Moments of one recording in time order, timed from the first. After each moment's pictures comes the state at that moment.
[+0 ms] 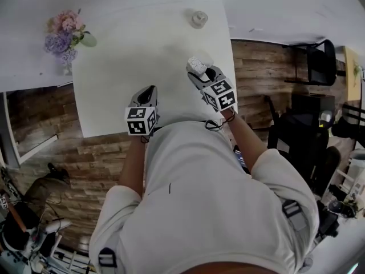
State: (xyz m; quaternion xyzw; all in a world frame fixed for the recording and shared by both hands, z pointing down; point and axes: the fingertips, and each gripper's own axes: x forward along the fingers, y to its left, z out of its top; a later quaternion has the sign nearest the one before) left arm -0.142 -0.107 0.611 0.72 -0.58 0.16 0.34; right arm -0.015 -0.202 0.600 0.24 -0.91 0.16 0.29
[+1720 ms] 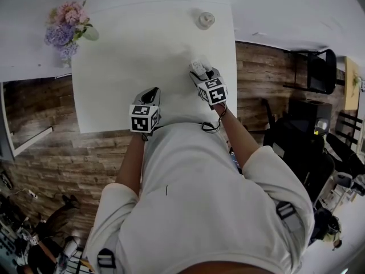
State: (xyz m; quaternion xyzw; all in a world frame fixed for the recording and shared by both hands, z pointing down) left arm -0.134 -0.098 0.652 0.72 -0.56 0.18 0.37; right arm -0.009 -0.219 0.687 0.27 -0.87 0.18 0.37
